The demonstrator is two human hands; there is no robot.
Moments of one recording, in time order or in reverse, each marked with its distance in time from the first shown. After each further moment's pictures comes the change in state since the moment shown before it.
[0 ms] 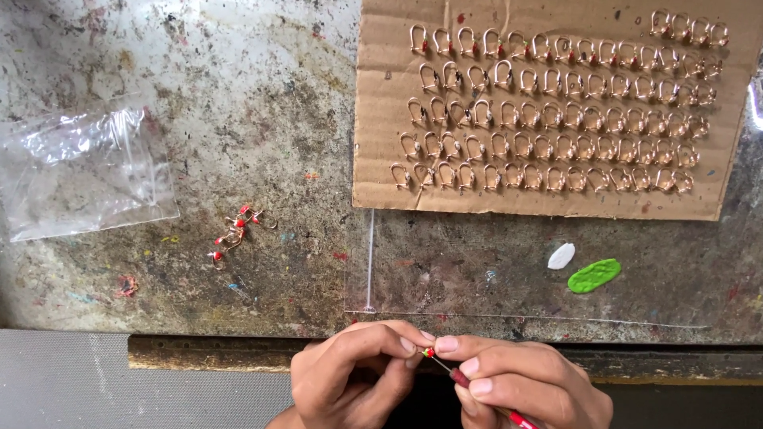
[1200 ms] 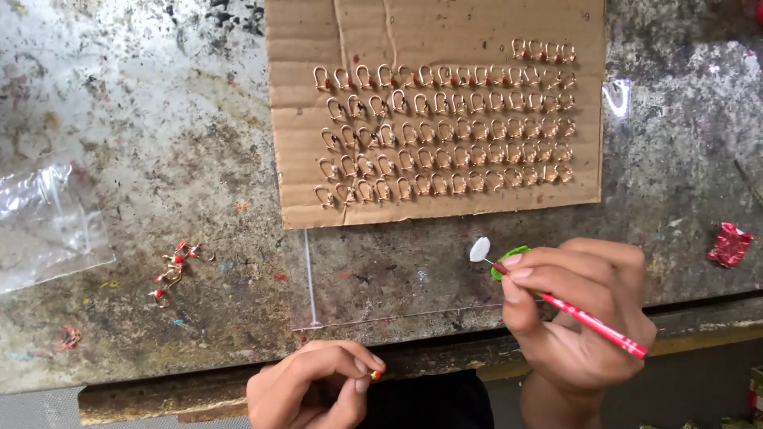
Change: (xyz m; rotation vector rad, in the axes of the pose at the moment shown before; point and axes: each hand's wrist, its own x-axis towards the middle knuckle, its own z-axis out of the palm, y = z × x) left_hand 0.010 0.021 0.010 0.159 -0.011 -0.060; right_hand 0.065 0.037 -0.066 -0.453 0.089 -0.365
